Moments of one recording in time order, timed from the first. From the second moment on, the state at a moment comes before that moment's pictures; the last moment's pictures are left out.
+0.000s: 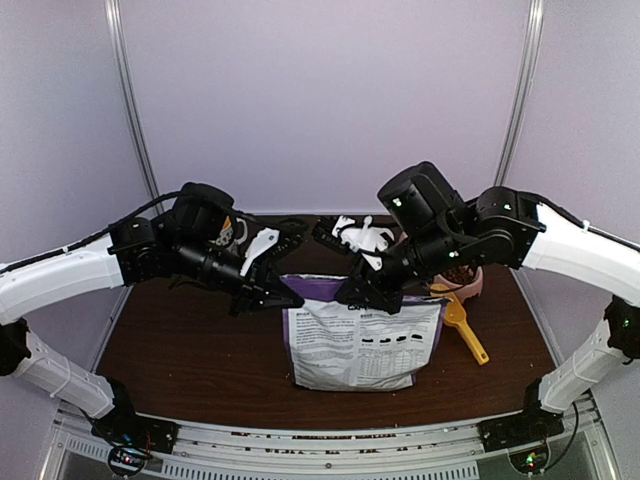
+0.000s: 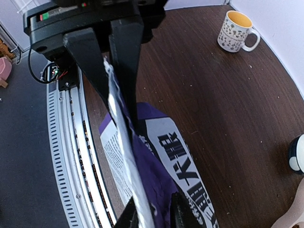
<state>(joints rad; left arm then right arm) -0.92 1.30 1.16 -0.47 0.60 0.24 1.13 1.46 1.54 -0.82 -0.08 -0.06</state>
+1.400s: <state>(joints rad) -0.94 1.27 1.14 -0.41 0.50 0.25 1.12 1.42 1.49 -0.75 0.01 -0.16</state>
